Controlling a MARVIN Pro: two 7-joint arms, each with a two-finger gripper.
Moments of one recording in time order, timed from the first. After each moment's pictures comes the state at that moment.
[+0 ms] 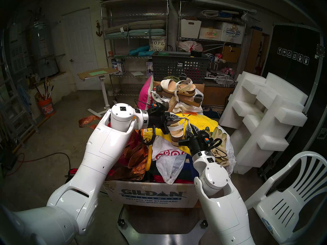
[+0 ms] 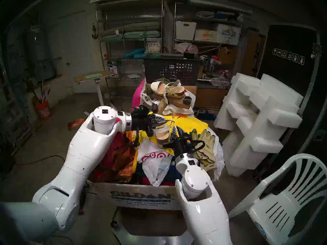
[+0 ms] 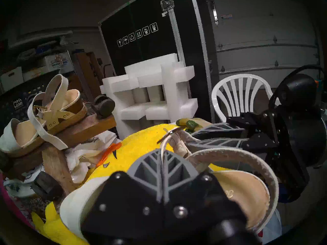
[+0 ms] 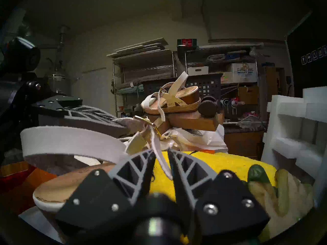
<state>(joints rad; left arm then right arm) 1.01 -1.36 -1.28 -1.41 0.01 0.24 -1.03 -1.67 -1.52 1.35 -1.82 0.04 -0.02 -0.08</state>
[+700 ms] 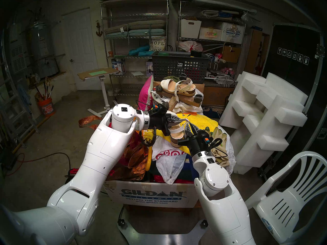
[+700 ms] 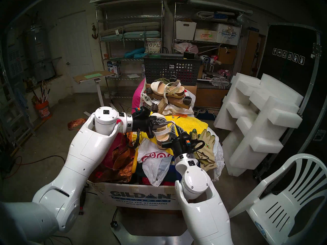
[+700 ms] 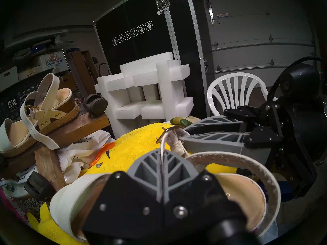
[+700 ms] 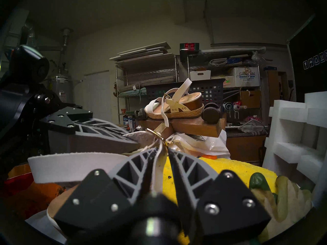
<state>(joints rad) 1.01 -1.37 -1.27 -1.40 0.02 0.24 -1.03 -1.70 -1.51 1.33 -1.86 0.03 -0.03 -0.07</state>
